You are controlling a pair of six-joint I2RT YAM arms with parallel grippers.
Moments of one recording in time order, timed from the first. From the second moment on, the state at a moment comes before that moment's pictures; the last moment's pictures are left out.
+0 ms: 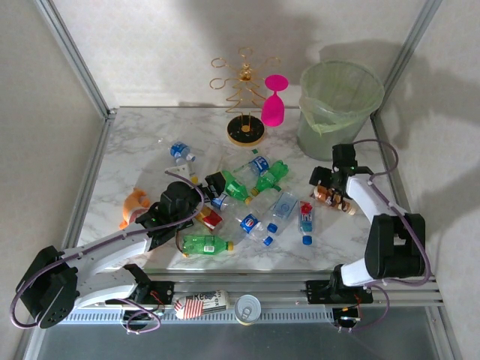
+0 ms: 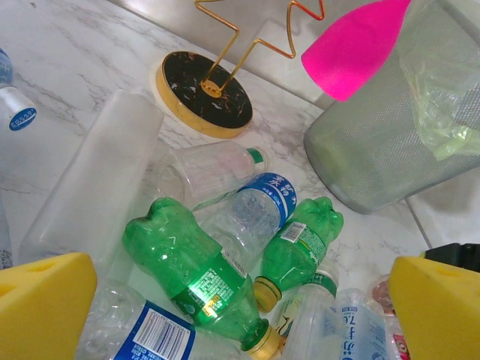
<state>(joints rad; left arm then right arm) -0.69 1.10 0.53 0.28 -0.30 -0.73 0.07 1.43 0.93 -0.57 0.08 0.39</state>
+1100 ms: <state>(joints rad) -0.65 1.02 0.57 0.09 -0.40 -0.64 -0.07 1.36 0.75 -0.41 -0.19 1.37</state>
